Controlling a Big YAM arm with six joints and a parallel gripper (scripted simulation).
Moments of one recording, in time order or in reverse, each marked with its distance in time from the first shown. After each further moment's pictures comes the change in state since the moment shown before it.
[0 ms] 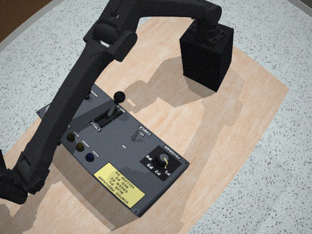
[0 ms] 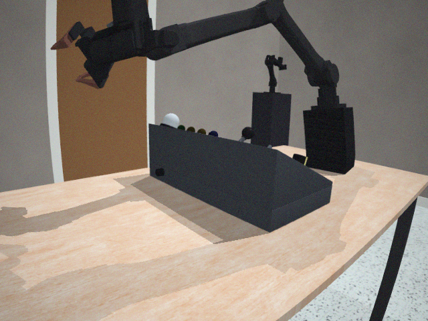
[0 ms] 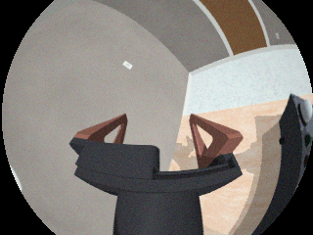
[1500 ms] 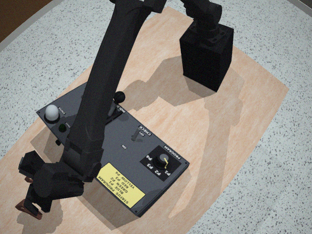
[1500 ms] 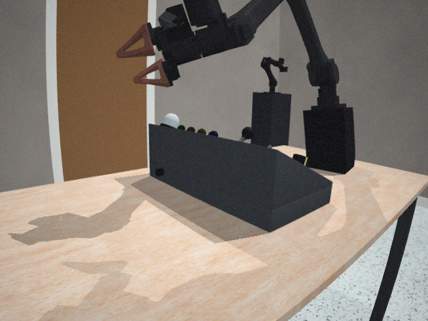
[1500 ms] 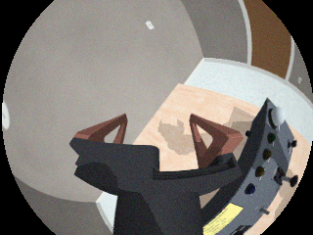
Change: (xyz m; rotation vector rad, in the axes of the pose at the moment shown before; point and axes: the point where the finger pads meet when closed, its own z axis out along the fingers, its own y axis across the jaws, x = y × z) arm 0.031 -0.036 -0.162 -0.160 0.319 -0.360
